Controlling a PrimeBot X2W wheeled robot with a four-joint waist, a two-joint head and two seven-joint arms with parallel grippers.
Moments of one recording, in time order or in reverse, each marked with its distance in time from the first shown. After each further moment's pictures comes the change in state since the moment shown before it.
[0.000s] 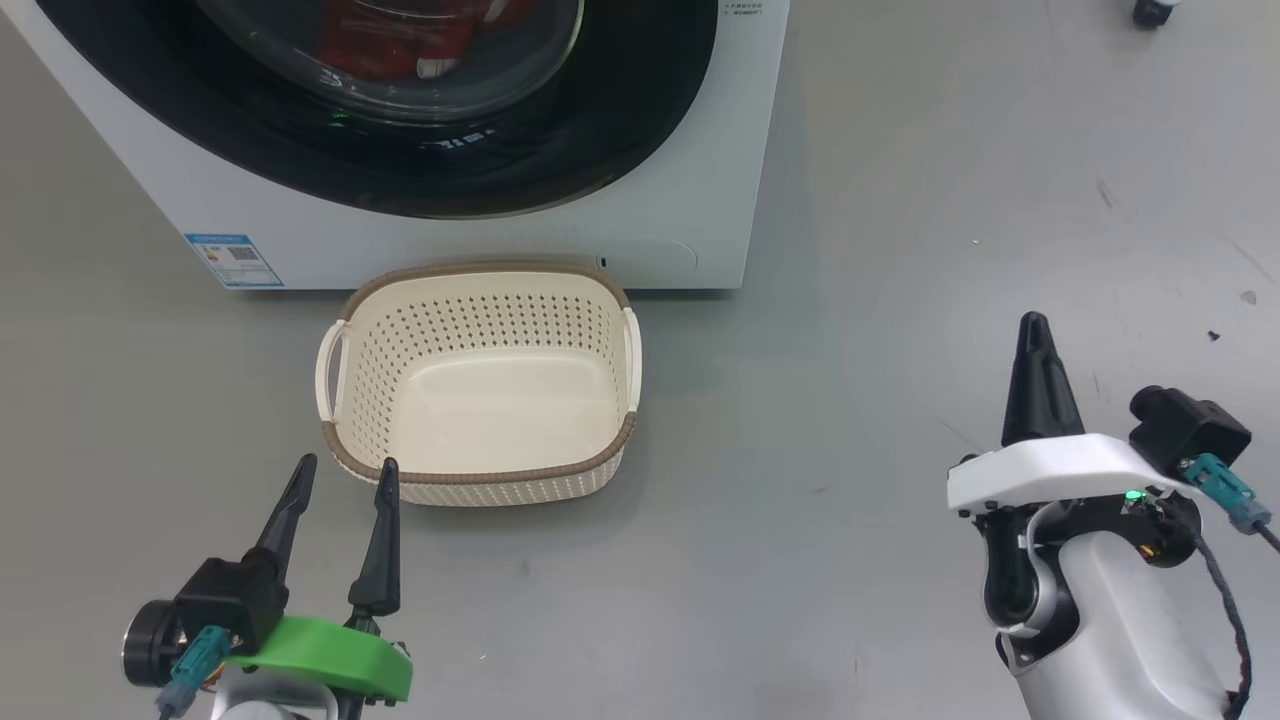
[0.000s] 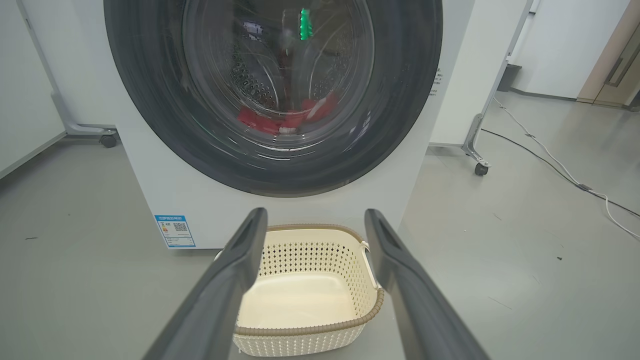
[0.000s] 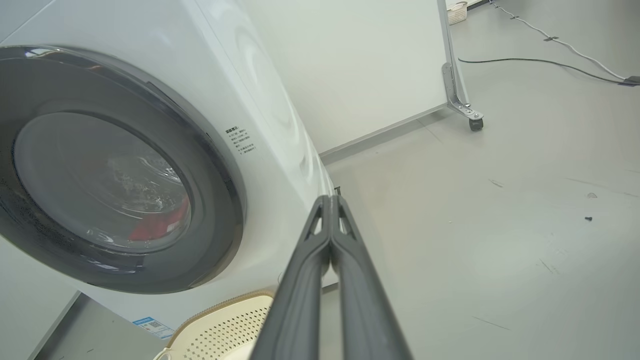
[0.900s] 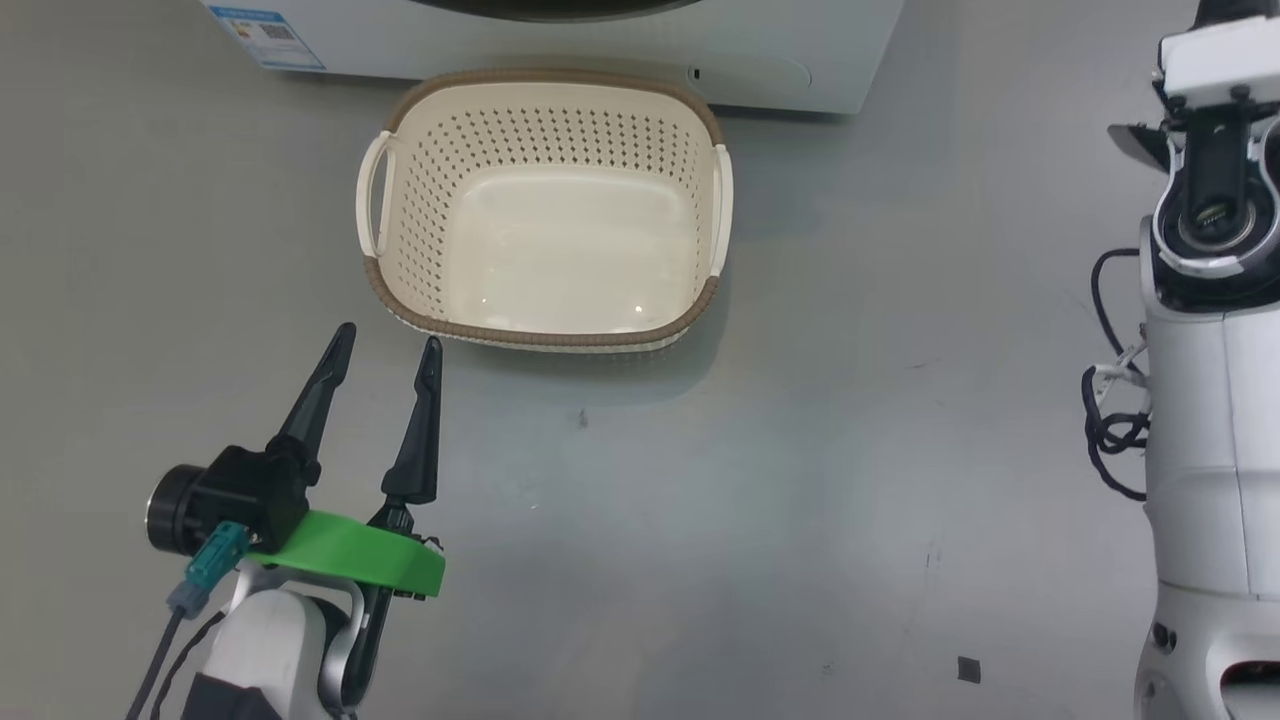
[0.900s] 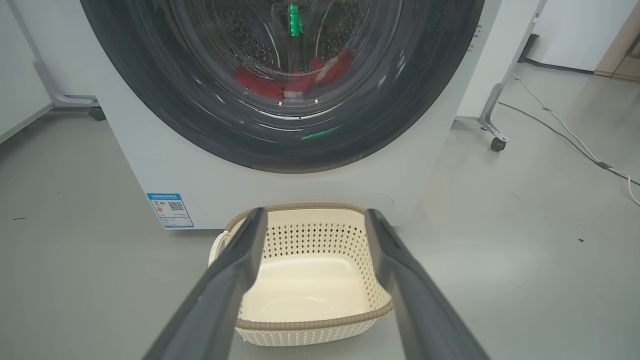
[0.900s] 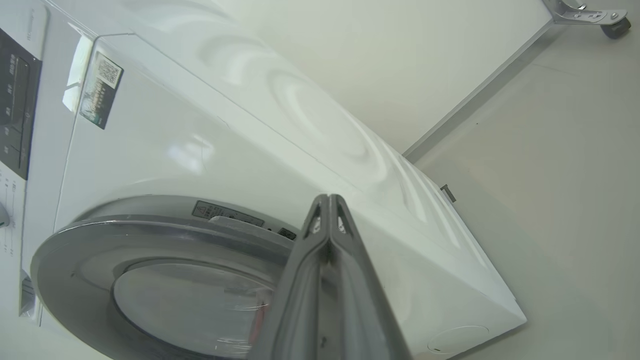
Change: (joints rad) left arm -0.172 -0.005 -0.065 -0.028 -0.004 -0.015 0.000; right arm -0.515 -0.016 -0.195 -0.056 0.370 -0.007 0.208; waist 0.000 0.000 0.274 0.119
